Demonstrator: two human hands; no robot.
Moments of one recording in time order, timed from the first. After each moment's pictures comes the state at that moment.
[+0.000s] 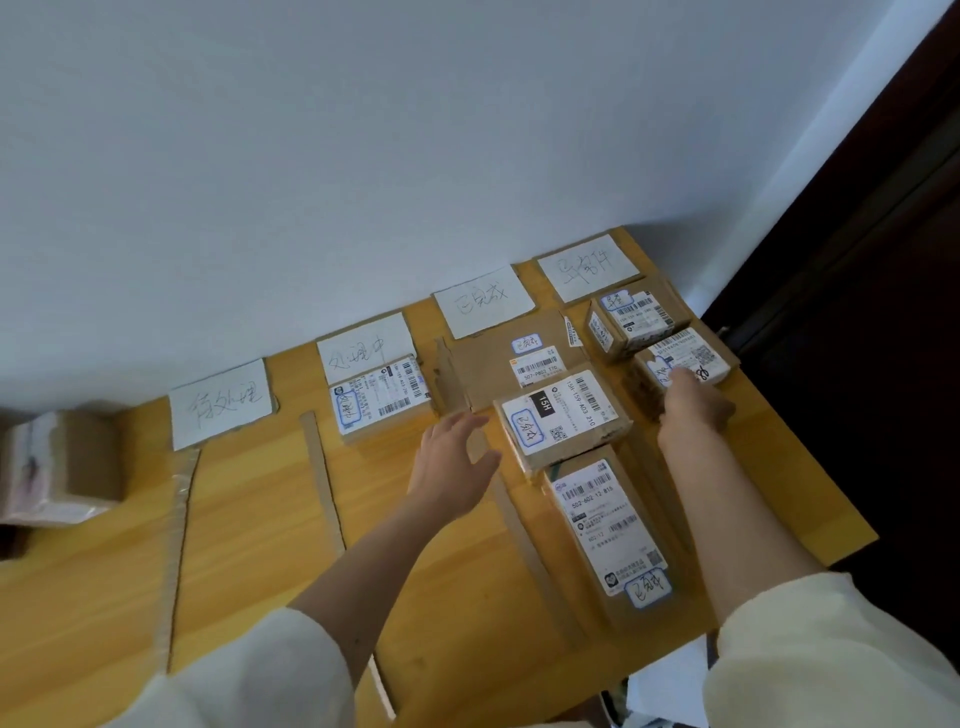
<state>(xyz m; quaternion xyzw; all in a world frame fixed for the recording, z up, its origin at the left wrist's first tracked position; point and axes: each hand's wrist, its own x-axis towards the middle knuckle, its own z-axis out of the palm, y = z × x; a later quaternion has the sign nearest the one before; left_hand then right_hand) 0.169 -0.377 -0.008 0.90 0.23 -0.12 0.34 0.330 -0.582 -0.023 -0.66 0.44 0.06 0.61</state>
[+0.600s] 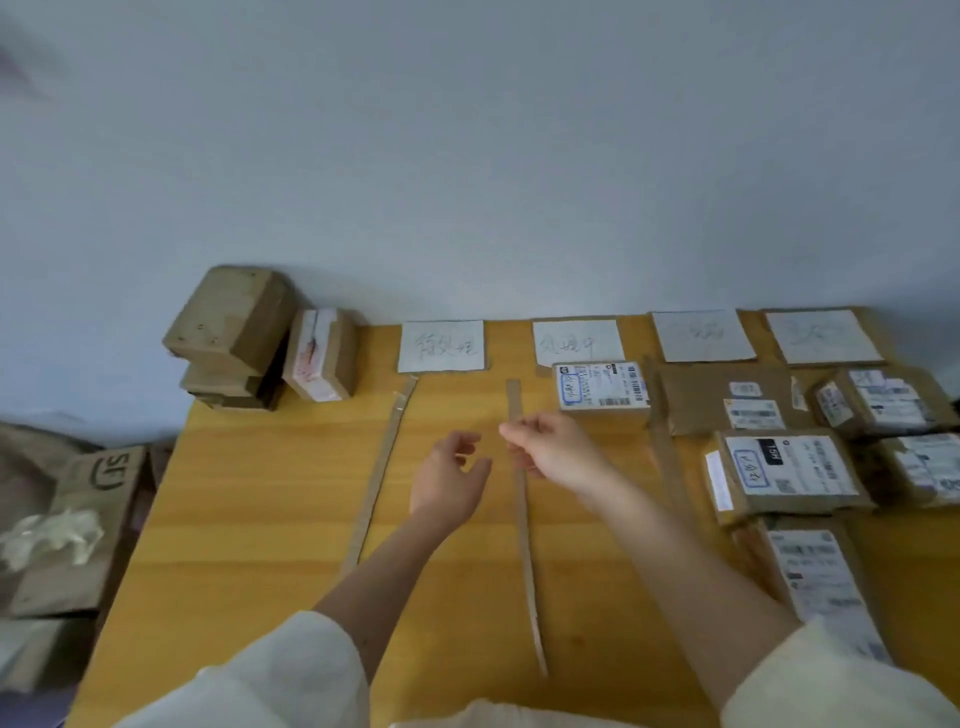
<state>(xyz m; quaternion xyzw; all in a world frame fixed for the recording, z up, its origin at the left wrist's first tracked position) -0.012 -0.215 -0.007 0.78 0.46 0.04 0.43 0.107 -0.309 0.042 -0.76 -0.17 0.46 0.42</state>
